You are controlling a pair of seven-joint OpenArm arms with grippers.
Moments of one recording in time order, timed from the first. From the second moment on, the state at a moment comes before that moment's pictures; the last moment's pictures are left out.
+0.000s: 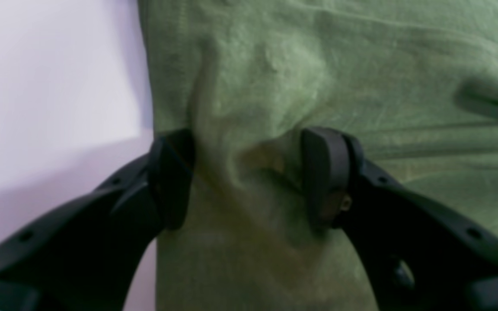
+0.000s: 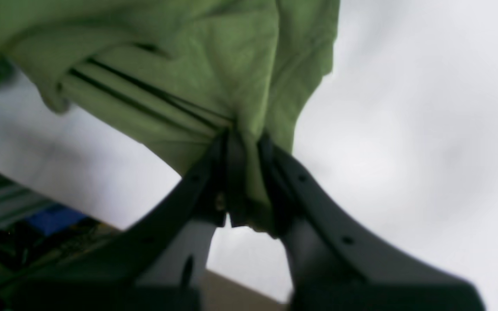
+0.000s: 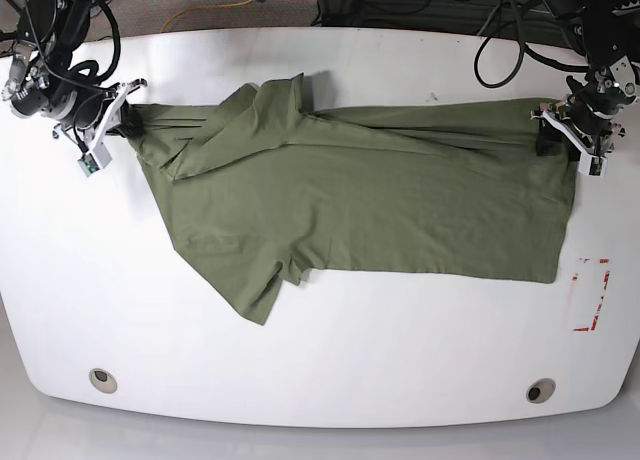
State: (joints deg) left arm 9.4 -15.3 -38.6 79.5 -8.5 -43.6 34.2; right arm -17.3 25.7 29.4 101.8 45.2 41.1 -73.8
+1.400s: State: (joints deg) left arm 9.4 -15.3 -37.5 79.5 -8.5 -43.2 34.3; right arm -16.1 1.5 26.2 101.6 44.1 40.9 -77.5
